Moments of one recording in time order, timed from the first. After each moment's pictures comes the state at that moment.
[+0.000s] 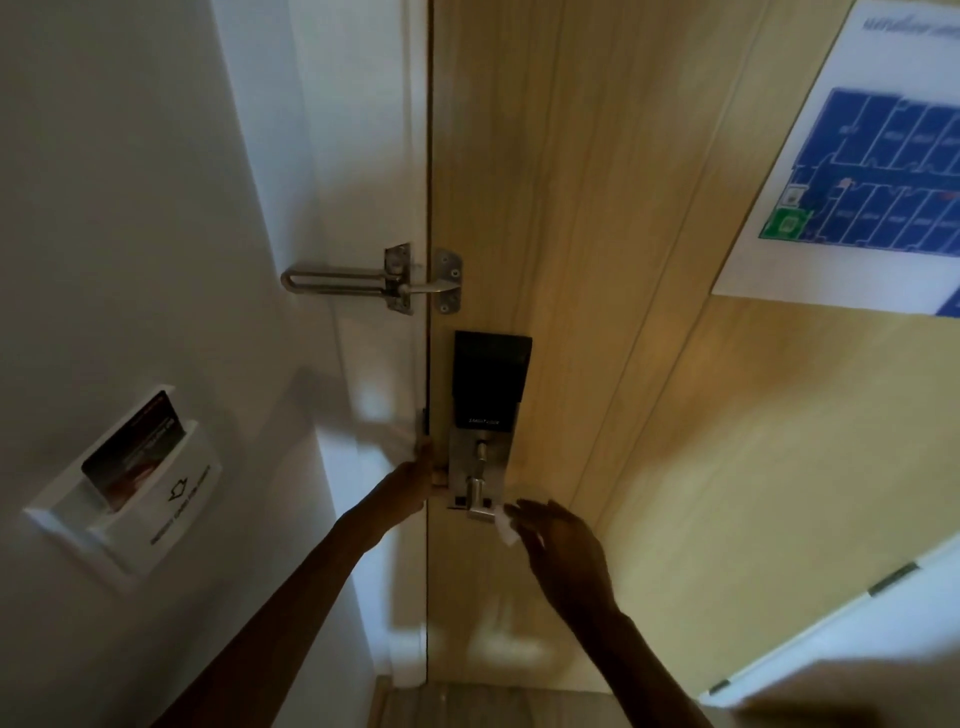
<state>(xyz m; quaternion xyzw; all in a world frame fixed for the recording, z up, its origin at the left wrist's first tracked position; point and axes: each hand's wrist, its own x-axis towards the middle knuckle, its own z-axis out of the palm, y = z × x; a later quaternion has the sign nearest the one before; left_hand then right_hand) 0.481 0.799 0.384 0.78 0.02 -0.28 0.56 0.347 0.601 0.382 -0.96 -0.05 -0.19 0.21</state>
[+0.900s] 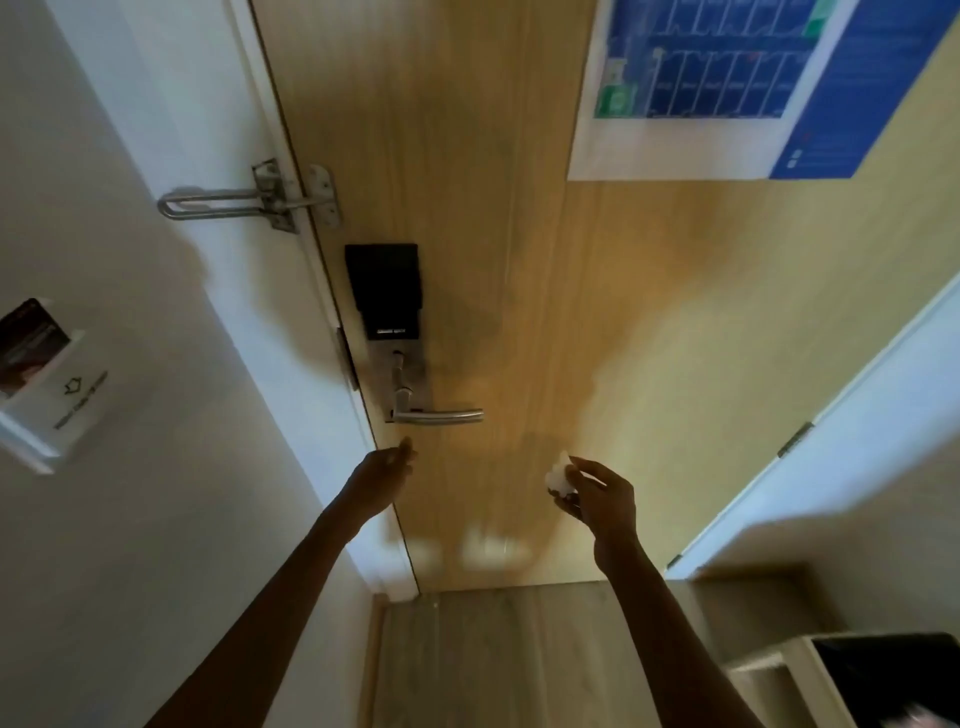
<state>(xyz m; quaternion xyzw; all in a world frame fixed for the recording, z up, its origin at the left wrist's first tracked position) 0.360 0.759 0.373 0.86 -0.05 -0.22 0.46 0.246 0.500 0.352 -0.57 0.33 -0.13 0.74</state>
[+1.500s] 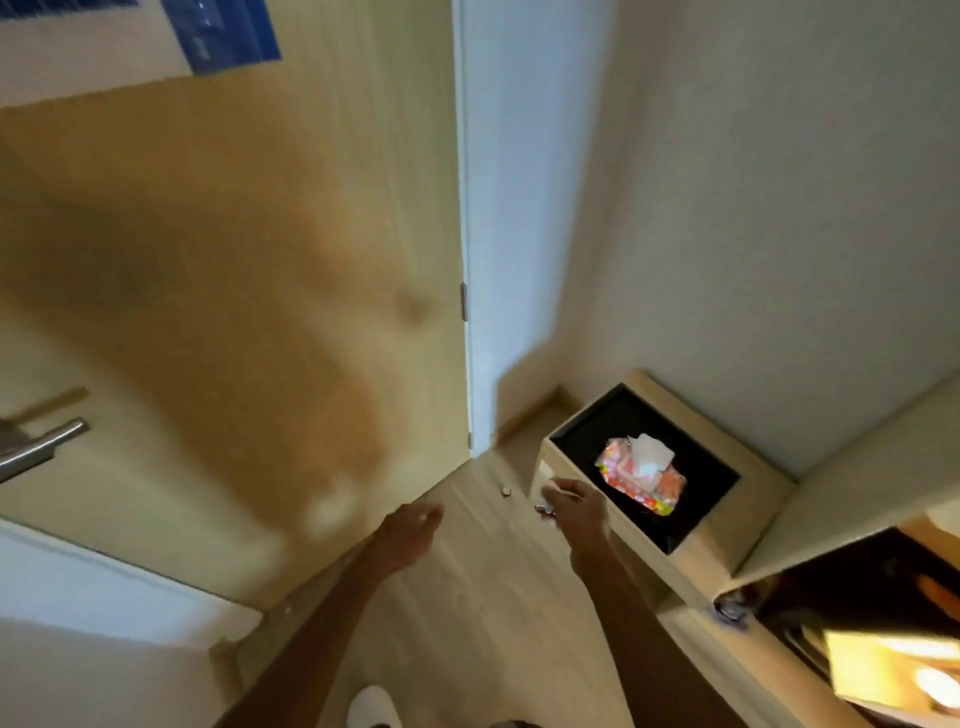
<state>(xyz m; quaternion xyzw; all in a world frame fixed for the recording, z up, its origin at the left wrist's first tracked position) 0.082 0.474 0.288 0.84 -0.35 -0.37 0.17 -0.098 0.319 0.262 -0.45 0.58 -0.27 0.62</state>
